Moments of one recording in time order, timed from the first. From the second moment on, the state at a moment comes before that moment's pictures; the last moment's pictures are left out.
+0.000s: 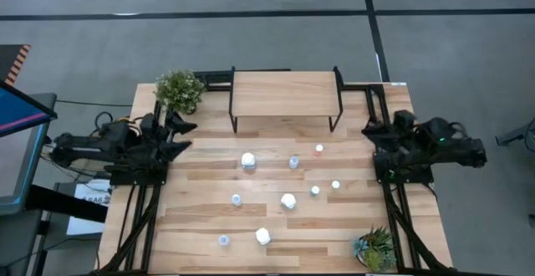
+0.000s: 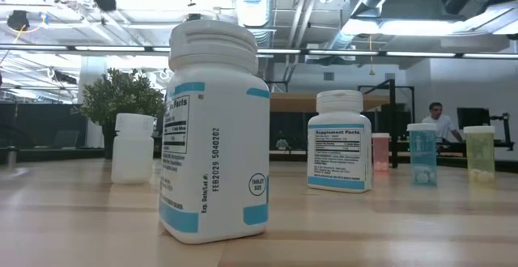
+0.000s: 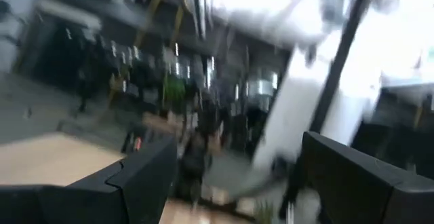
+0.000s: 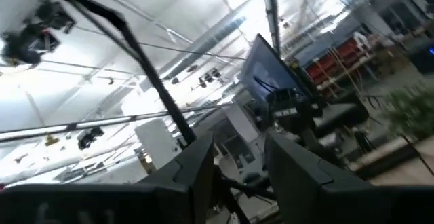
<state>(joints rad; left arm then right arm) -0.08 0.27 0.36 0.22 -0.12 -0.32 0.03 0.05 0.32 0.21 -0.03 0.65</state>
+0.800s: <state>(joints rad) -0.49 1.08 1.16 -0.74 -0.09 -0.40 0.19 0.84 1.30 -1.38 0.13 0.73</state>
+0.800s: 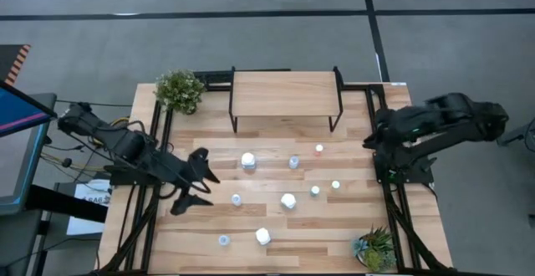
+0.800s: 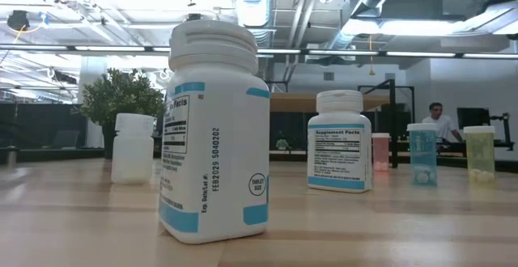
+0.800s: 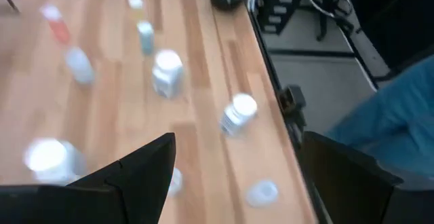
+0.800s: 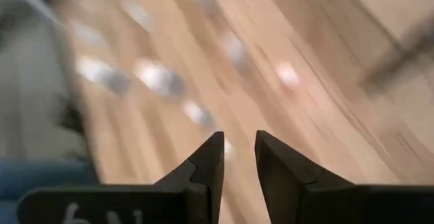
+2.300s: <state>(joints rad) -0.71 1.67 1.16 -0.71 -0.04 -0.77 0.49 1.22 1.22 -1.35 0.00 0.85</state>
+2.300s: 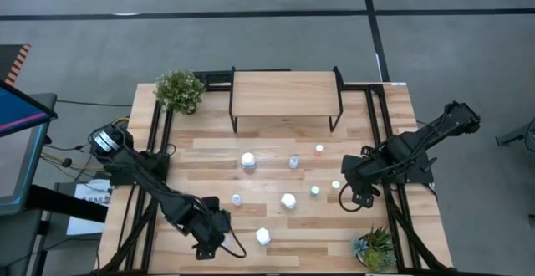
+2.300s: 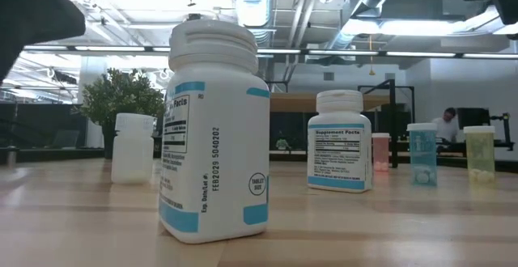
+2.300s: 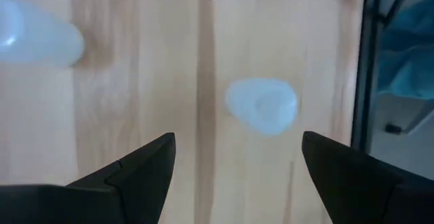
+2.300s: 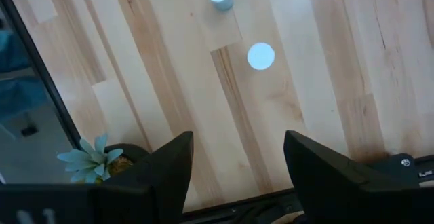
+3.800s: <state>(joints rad) -0.76 1.82 1.20 -0.62 -0.14 -0.77 0.48 1.22 1.22 -1.36 0.00 0.85</state>
